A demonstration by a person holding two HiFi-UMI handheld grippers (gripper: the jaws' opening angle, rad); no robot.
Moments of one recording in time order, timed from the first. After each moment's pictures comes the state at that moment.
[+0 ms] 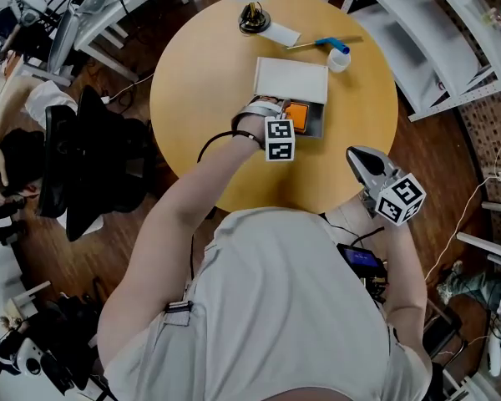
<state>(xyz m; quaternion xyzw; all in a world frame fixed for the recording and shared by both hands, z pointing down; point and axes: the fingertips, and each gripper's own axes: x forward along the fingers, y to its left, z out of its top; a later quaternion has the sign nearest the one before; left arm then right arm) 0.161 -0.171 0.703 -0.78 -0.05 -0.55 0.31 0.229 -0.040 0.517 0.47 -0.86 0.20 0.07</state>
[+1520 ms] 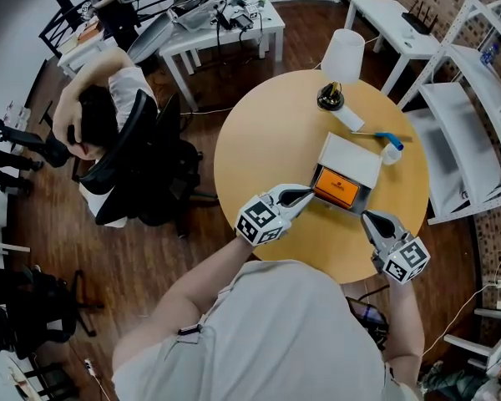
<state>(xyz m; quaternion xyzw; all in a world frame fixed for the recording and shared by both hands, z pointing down) 0.015 -0.119 0.503 -0.98 0.18 -0.04 -0.10 0.126 -0.060 0.469 0.38 -0.92 0.10 0.08</state>
